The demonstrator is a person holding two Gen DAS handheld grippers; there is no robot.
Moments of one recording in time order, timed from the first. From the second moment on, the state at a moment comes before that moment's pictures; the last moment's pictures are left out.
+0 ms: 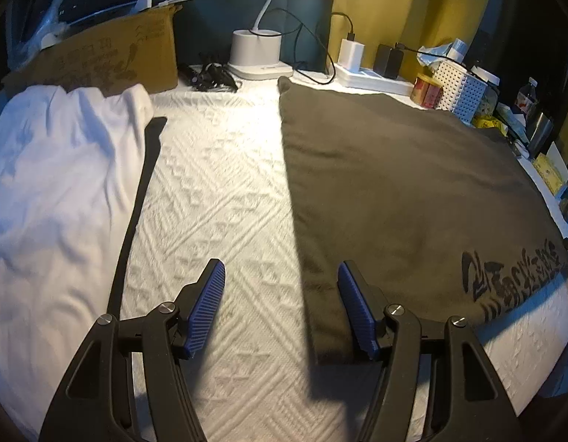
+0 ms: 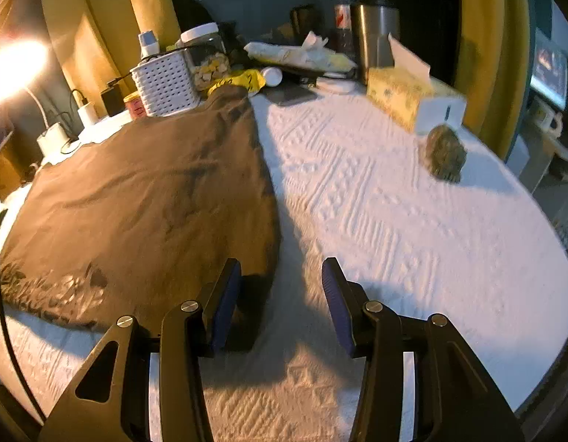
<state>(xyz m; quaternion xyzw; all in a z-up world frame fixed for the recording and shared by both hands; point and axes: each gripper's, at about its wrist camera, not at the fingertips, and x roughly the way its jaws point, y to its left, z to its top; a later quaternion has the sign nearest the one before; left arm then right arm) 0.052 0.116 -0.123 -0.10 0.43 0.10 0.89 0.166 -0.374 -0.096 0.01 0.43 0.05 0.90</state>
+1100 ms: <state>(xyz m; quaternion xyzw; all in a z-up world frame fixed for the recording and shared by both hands) 0.003 0.073 -0.096 -0.06 0.42 0.03 0.91 0.105 -0.348 -0.075 -0.03 0.37 0.07 0.93</state>
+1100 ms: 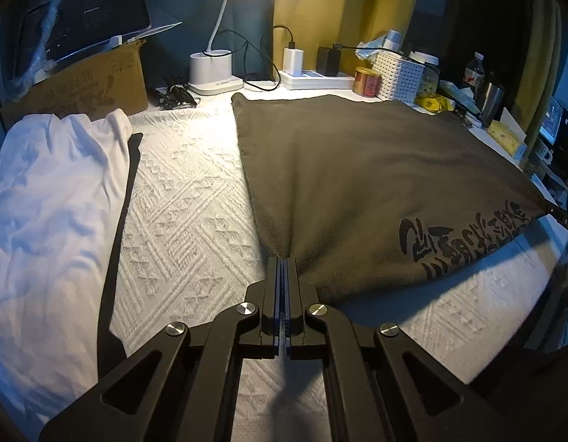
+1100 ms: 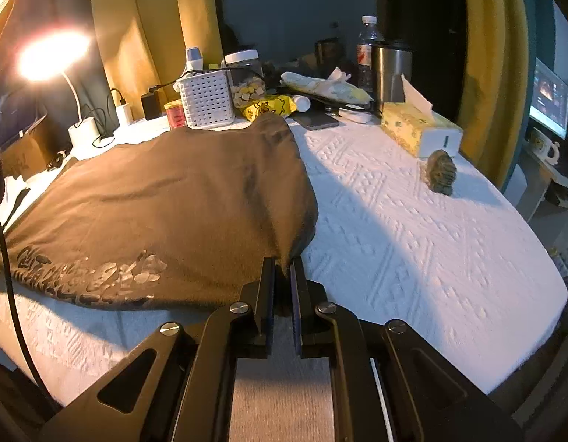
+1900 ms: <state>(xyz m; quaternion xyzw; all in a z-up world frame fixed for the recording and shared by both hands) -0.037 0.052 -0.115 -0.05 0.44 0.01 0.90 0.047 -0.368 -0.089 -0.03 0.37 0.03 0.93</state>
